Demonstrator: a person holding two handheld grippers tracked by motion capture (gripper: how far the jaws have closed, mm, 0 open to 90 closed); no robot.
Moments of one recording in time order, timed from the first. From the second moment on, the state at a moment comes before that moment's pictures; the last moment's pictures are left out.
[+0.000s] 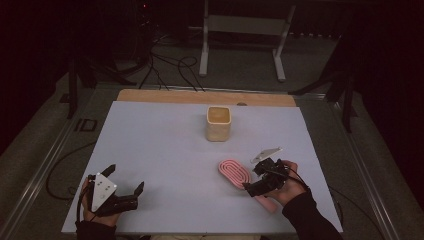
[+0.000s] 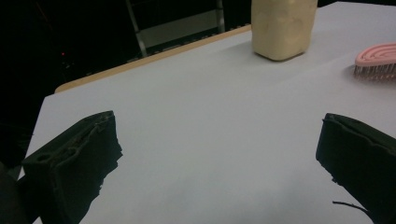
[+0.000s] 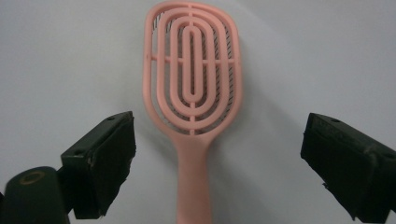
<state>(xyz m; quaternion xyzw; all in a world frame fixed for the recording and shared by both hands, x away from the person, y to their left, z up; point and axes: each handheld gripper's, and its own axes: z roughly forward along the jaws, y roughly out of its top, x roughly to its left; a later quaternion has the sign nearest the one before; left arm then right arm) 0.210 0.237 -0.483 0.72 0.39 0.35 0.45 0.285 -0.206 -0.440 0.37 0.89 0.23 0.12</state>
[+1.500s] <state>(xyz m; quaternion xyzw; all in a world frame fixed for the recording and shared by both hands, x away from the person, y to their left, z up) 0.212 0.231 -0.486 0.73 0.38 0.35 0.44 0.300 -0.192 -0.480 0.37 0.92 0.14 0.02</state>
